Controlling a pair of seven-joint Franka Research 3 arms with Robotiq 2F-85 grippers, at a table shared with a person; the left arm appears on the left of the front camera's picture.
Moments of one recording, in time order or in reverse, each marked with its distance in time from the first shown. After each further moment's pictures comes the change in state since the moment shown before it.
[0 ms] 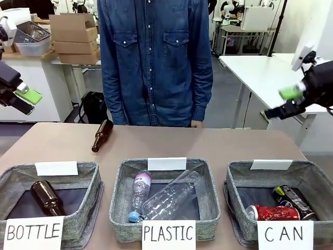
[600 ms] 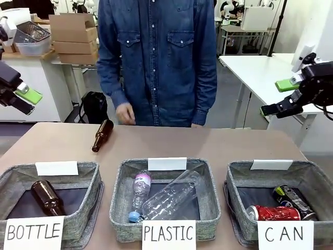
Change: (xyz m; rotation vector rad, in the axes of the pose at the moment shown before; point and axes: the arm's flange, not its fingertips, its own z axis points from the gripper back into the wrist) left arm 0.000 0.000 0.000 0.000 0.000 0.000; right arm 0.000 0.001 -0.007 0.000 -0.007 -0.027
